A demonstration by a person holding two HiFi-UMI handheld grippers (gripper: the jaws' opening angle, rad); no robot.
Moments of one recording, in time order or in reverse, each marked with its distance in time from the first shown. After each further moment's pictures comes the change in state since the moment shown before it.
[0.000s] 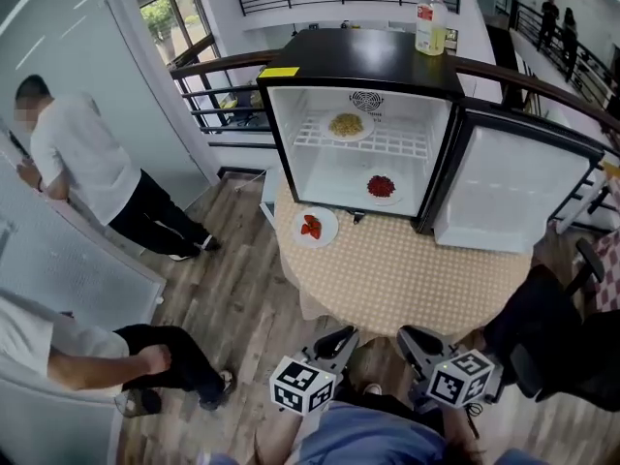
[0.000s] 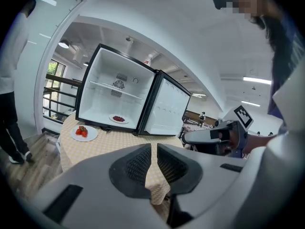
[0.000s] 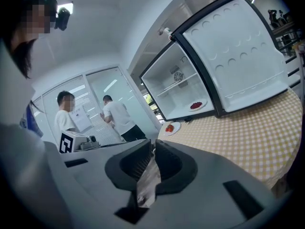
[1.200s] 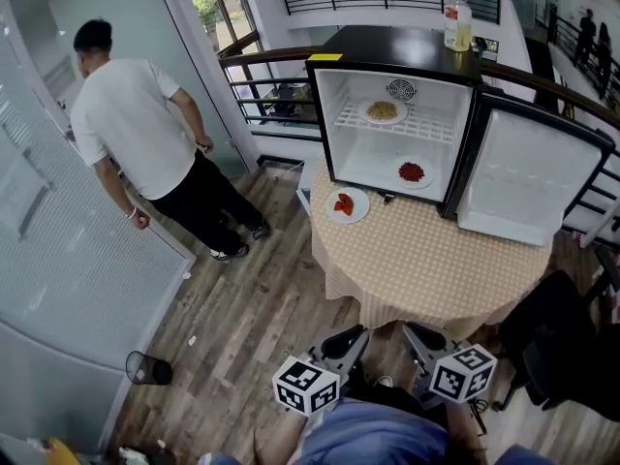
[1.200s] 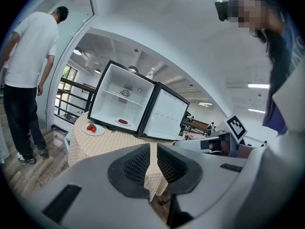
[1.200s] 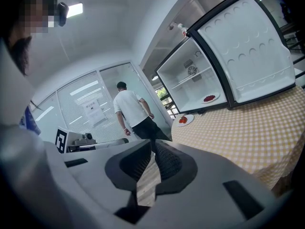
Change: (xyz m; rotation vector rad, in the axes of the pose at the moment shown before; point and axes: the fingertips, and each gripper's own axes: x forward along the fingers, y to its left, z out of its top) left arm -0.076 -0.056 -0.026 -0.060 -0.104 0.083; right arm -0.032 0.051 -0.052 -0.061 0.063 0.122
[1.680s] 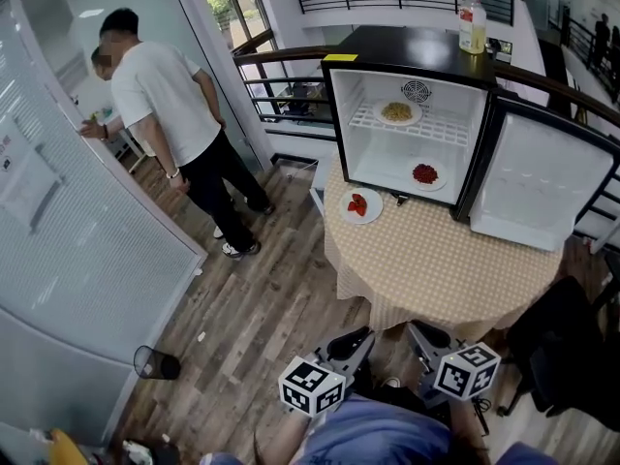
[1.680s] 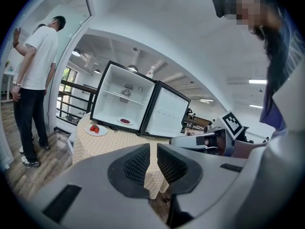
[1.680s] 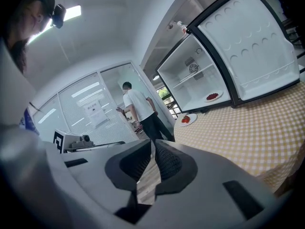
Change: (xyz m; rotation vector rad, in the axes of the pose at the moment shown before) left arm -0.006 0.004 -0.001 0.025 0.024 0.021; right arm 0.013 0.001 0.003 0.016 0.002 0.029
